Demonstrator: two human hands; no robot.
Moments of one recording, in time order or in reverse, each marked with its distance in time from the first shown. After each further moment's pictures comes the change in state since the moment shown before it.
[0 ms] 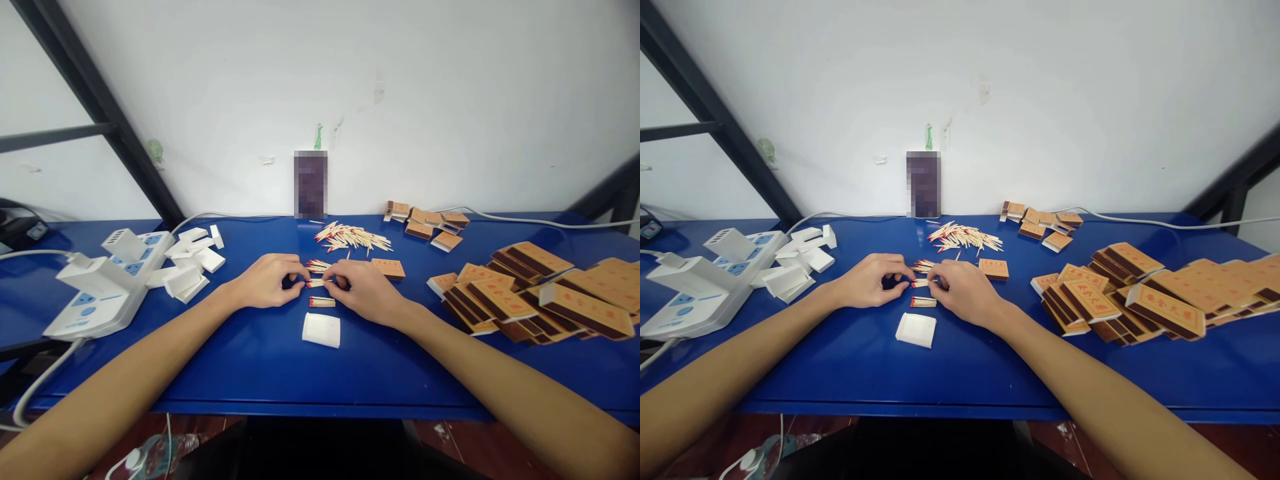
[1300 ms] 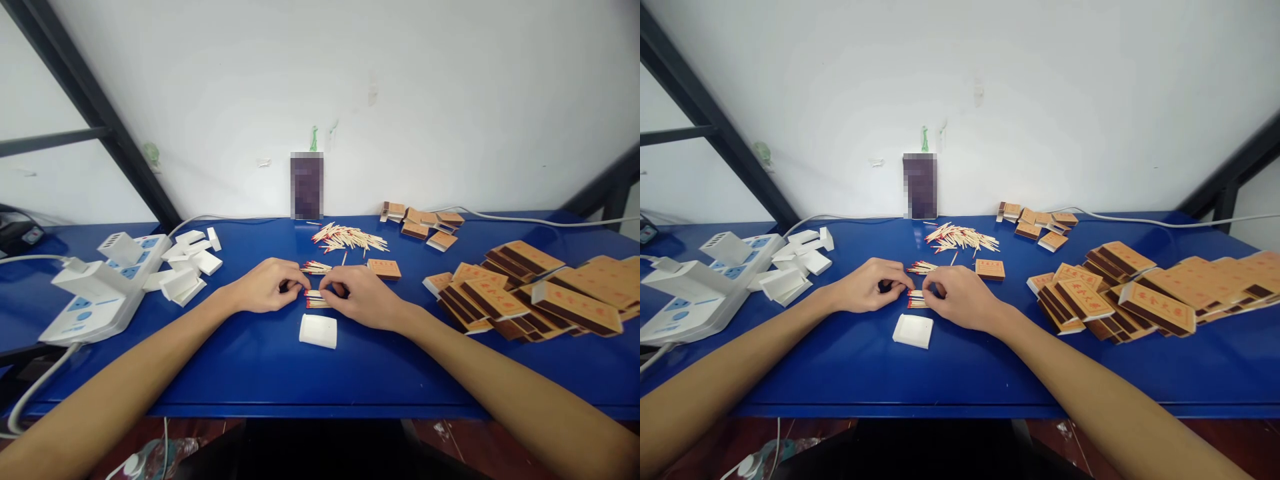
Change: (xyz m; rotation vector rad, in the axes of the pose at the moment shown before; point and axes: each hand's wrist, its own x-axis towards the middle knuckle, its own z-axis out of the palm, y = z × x) left_hand -0.001 0.002 -0.002 -0.128 -0.089 0.036; right_hand -0.005 -0.012 -0.009 0.089 -0.068 -0.006
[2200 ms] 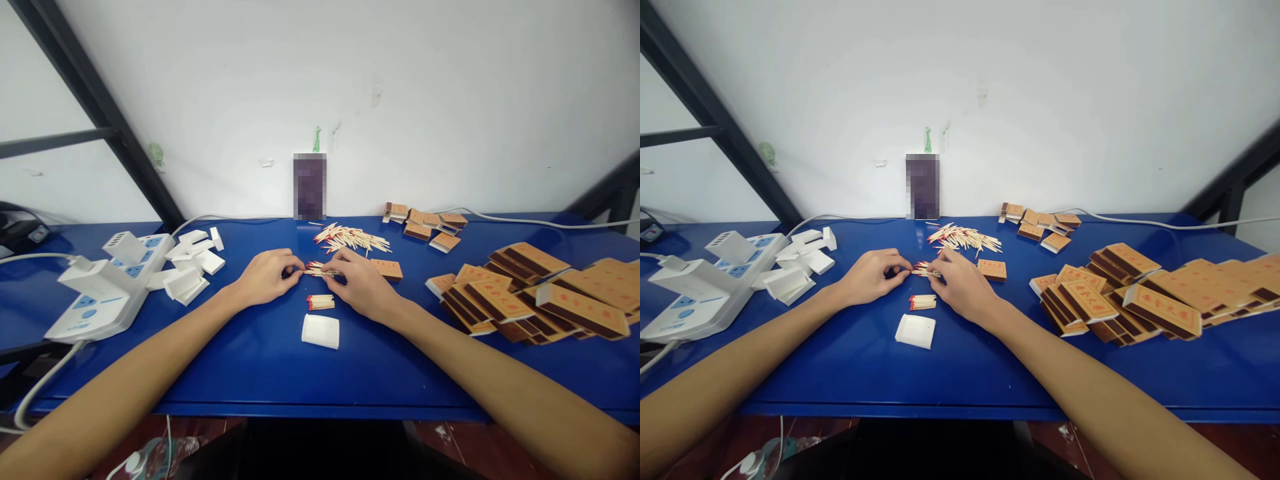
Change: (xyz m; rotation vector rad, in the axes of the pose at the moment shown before) left_hand 0.005 -0.011 0.006 0.216 0.180 -0.200; right_hand 0.012 0.025 0.016 -0.116 0.214 -0.078
